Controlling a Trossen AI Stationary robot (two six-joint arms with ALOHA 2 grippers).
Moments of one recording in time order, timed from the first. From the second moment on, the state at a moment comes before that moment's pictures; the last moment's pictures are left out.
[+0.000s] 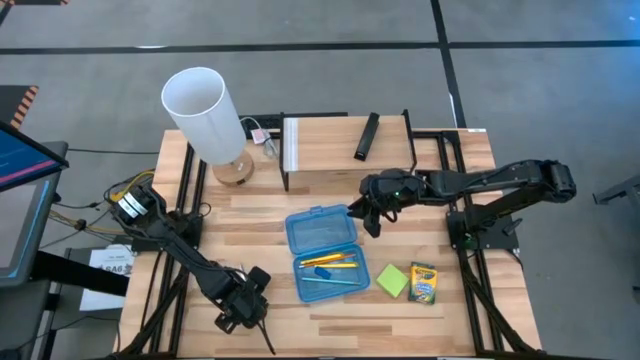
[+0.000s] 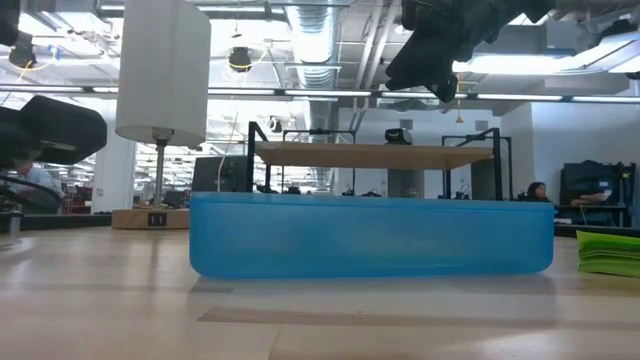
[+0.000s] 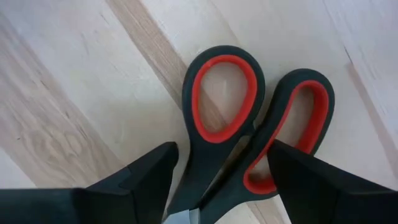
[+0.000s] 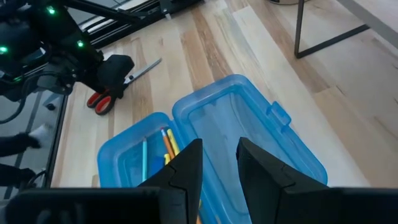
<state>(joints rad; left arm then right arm) -0.73 1.76 0.94 -0.56 0.01 -0.15 -0.03 1.26 0.90 -0.21 -0.05 0.39</state>
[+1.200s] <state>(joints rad) -0.58 1.76 0.94 -0.57 0.01 -0.45 -0.12 1.26 0.90 -0.19 -0.05 0.30</state>
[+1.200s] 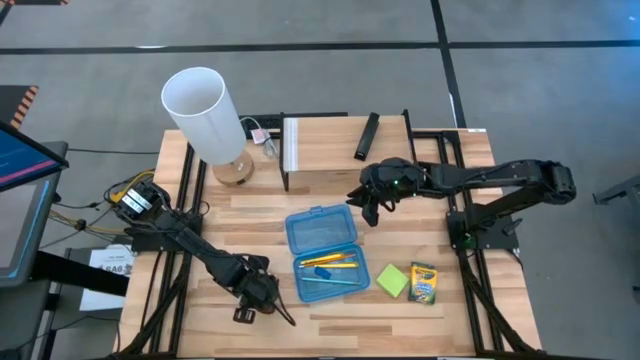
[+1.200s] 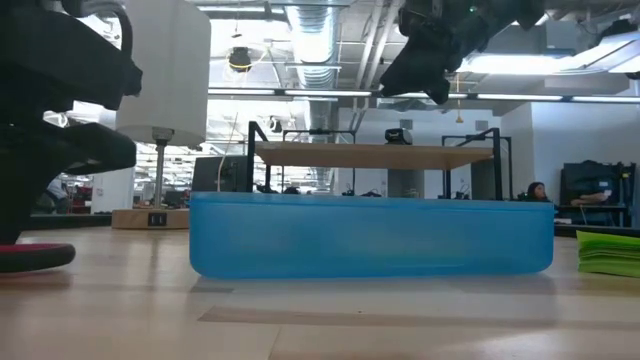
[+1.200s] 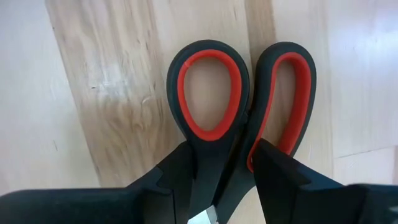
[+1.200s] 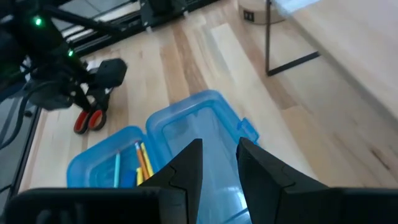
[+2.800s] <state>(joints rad) -0.43 1.50 0.94 -0.57 -0.10 -0.63 -0.18 1.26 0.90 -0.18 -0.05 0.25</state>
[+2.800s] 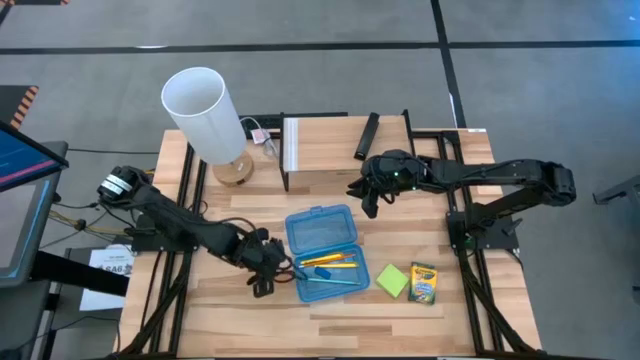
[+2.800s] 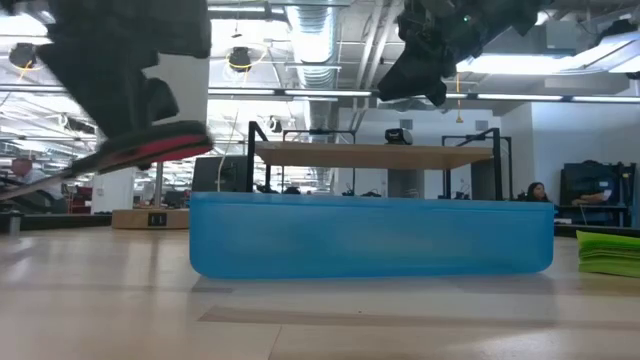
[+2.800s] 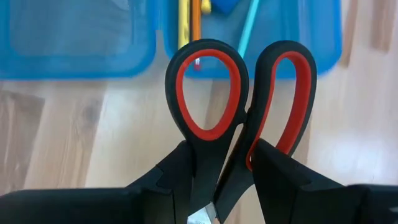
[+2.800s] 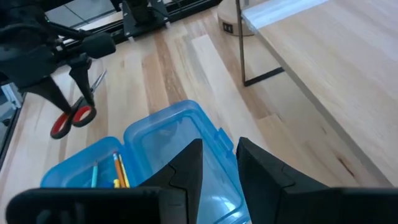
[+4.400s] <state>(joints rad) -0.22 1.95 1.57 -0.58 0.07 -0.63 -0.39 1.00 0.90 -0.31 -0.05 0.23</state>
